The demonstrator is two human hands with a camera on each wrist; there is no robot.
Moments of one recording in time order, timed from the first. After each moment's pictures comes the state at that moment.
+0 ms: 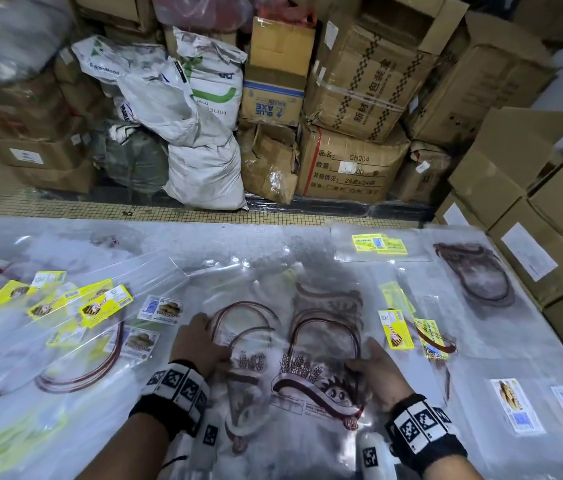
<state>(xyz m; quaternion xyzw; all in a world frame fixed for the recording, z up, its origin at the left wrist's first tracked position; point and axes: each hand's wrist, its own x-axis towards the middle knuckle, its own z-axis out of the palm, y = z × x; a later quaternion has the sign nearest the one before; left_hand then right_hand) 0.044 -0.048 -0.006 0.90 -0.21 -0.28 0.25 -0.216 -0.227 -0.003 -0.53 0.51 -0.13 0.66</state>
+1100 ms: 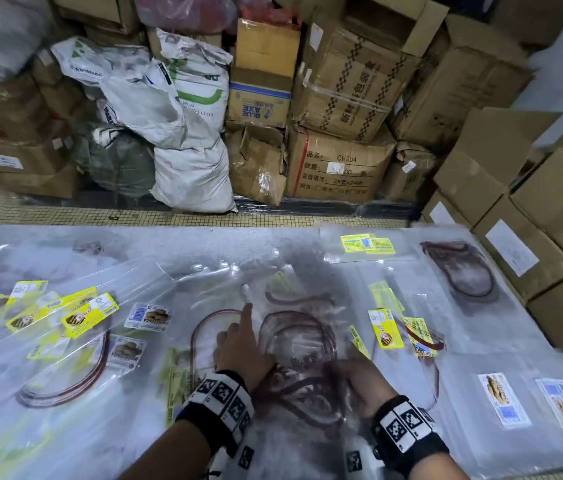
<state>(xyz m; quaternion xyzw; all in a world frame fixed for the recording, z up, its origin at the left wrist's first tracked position) -0.024 -0.093 0.012 0.86 -0.32 -0.29 0.26 -0.200 -0.206 -0.003 -0.36 0.41 -0.14 0.82</state>
